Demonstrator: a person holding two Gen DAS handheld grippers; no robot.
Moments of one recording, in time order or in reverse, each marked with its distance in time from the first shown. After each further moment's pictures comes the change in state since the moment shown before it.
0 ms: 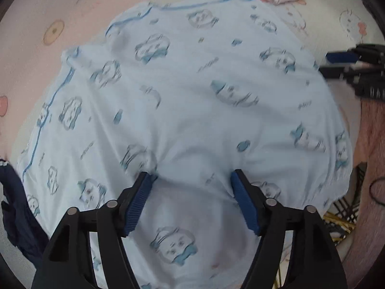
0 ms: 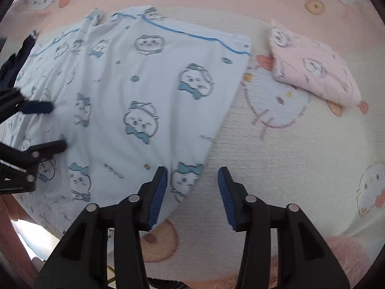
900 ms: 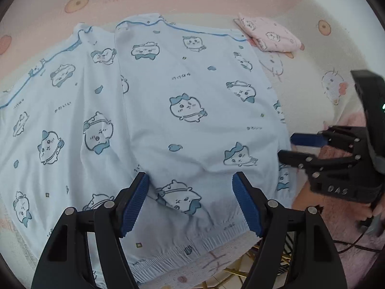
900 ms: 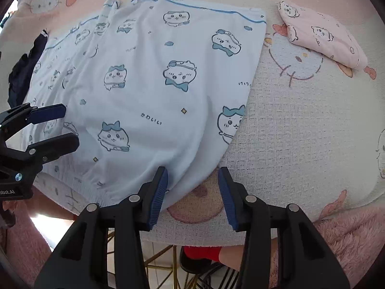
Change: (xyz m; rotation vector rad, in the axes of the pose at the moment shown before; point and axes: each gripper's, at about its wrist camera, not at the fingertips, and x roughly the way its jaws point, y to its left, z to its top) left arm -0.016 -0.016 -0.046 -0.245 -0.203 -0.195; right arm -0.029 0.037 -0.053 -0.016 0.059 0.083
